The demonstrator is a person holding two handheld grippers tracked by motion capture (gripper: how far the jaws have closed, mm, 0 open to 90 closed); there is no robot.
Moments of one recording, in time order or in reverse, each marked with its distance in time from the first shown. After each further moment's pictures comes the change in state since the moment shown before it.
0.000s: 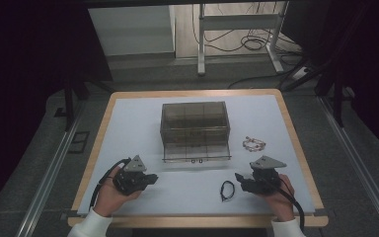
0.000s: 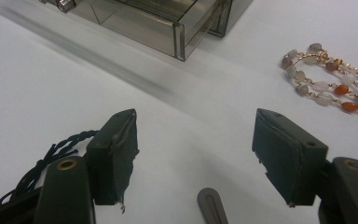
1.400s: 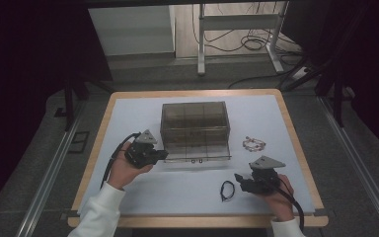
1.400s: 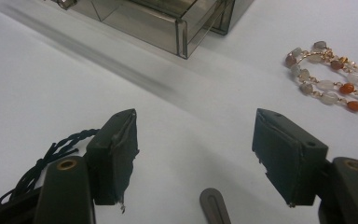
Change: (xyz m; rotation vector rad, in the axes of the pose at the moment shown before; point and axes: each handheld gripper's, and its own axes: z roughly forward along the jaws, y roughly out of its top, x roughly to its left) left arm 0.029 0.068 0.015 -0.045 0.004 -0.011; right arm 0.000 -0.001 0.002 0.007 0.004 0.000
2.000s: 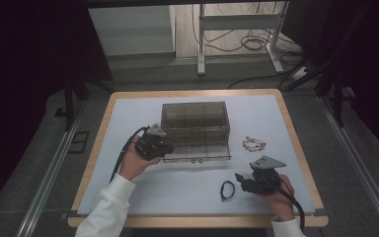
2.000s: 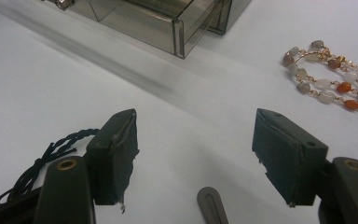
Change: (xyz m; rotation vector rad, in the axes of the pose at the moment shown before) left arm 0.012 0.015 0.028 0.014 0.003 -0.026; right arm -0.001 0.000 -0.001 -0.002 0.000 0.002
